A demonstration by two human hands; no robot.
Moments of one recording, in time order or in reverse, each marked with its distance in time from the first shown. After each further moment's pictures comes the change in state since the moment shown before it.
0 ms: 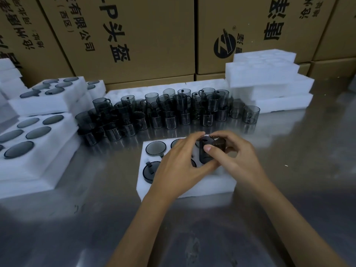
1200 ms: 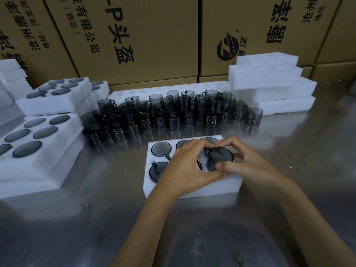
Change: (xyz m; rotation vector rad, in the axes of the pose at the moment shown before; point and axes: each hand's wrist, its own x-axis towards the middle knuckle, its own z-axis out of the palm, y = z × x) left_hand 0.001 0.002 -0.006 -0.045 -0.151 0.004; right_hand 0.003 0.003 -0.024 -0.064 -0.322 0.182
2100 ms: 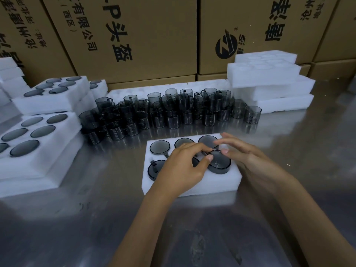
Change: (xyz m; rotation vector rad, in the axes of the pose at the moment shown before) left_hand -0.001 -0.004 0.000 -0.030 0.073 0.003; right_hand 0.009 0.022 -0.008 0.246 -0.037 0.053
